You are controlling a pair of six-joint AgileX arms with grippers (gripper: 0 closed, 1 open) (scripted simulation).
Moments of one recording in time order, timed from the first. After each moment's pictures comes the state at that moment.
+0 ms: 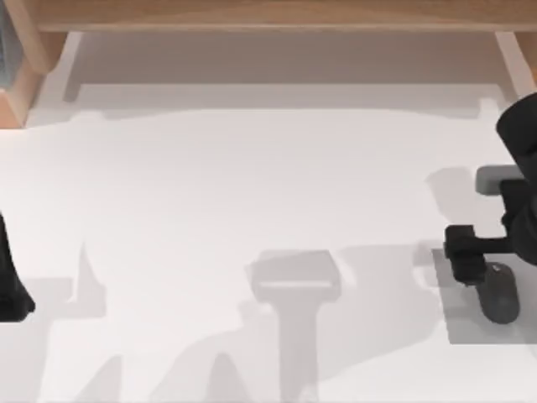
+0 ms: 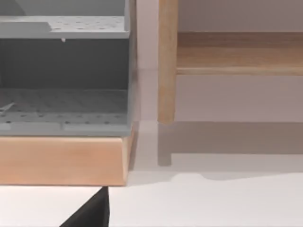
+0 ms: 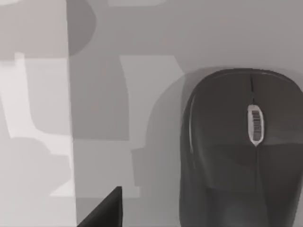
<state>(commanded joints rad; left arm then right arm) 0.00 0.00 0.00 0.00 0.00 0.00 0.27 1.70 0.96 -0.74 0.03 0.26</state>
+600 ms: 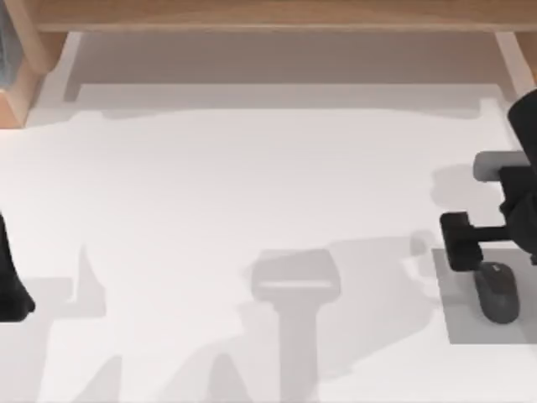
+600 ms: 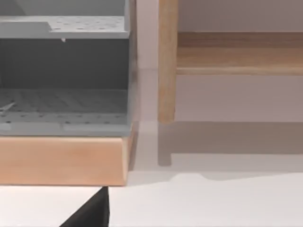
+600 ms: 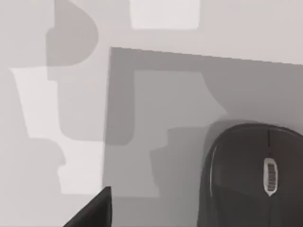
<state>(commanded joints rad) 0.00 0.00 0.00 0.00 0.00 0.00 0.24 1.67 0.94 -0.64 -0.03 0.18</state>
